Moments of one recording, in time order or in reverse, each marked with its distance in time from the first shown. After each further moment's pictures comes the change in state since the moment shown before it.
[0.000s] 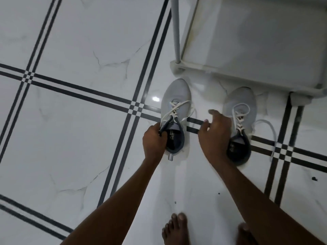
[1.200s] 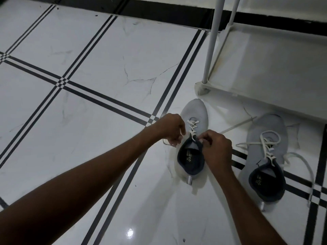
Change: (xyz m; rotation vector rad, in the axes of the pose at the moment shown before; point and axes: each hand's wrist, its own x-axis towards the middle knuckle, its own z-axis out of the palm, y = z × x) left_hand 0.082 0.039 -0.069 0.377 -0.590 0.289; right_hand -0.005 -0.024 0.045 0.196 -0.236 -0.119
